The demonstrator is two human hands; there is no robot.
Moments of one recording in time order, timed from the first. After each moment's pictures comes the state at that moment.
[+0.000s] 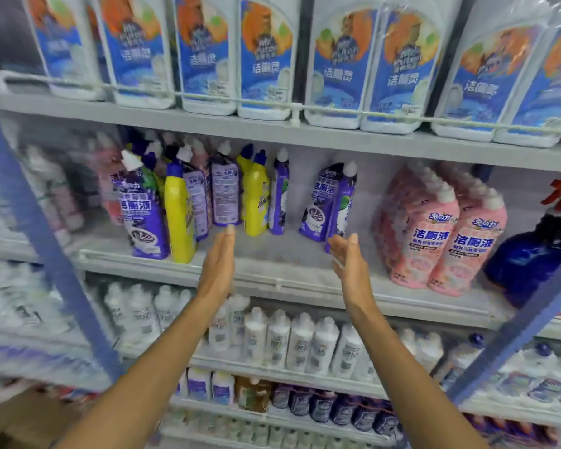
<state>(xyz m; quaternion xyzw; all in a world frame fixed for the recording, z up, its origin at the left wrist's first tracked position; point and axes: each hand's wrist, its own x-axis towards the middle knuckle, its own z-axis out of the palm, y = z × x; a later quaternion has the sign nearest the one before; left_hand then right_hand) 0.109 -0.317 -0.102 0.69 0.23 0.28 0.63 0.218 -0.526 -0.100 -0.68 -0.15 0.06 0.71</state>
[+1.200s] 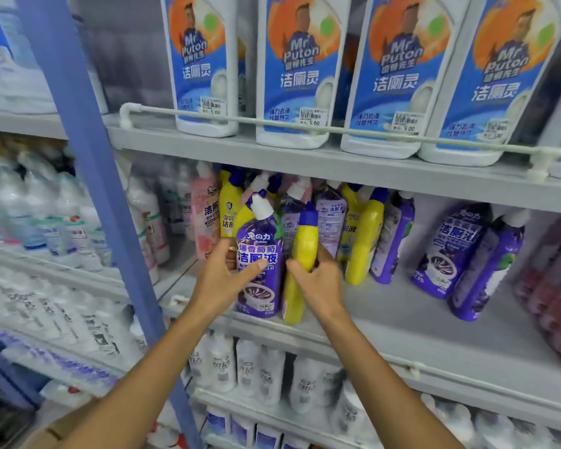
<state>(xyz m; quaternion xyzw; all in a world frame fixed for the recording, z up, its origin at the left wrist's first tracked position) 0.089 -0.063 -0.096 0.77 0.21 0.34 0.50 0.200 -0.212 -0.092 -0.73 -0.29 0.00 0.62</state>
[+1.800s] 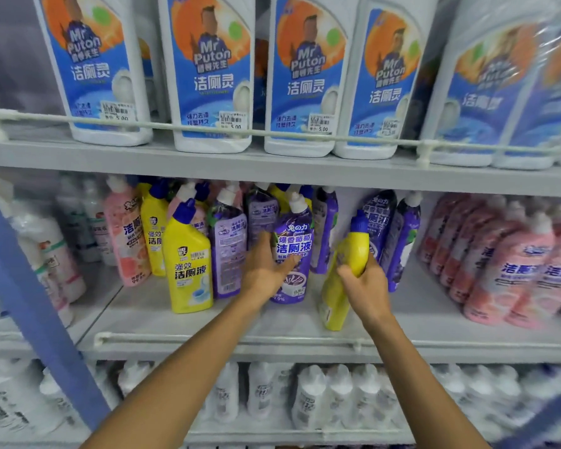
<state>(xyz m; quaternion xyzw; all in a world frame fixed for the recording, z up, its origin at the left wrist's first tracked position) 0.227 -0.159 -0.096 0.85 0.15 0.25 0.43 0.241 -0.356 -0.083 -0.80 -0.09 -0.11 0.59</state>
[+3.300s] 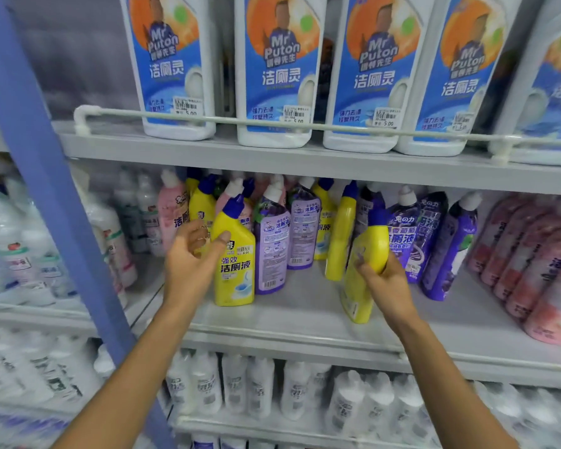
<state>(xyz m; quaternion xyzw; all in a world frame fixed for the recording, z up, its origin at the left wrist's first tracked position) 0.106 -0.029 -0.077 0.69 0.19 0.41 0.57 0.261 -0.321 -0.106 -0.75 -0.16 -0.06 0.64</state>
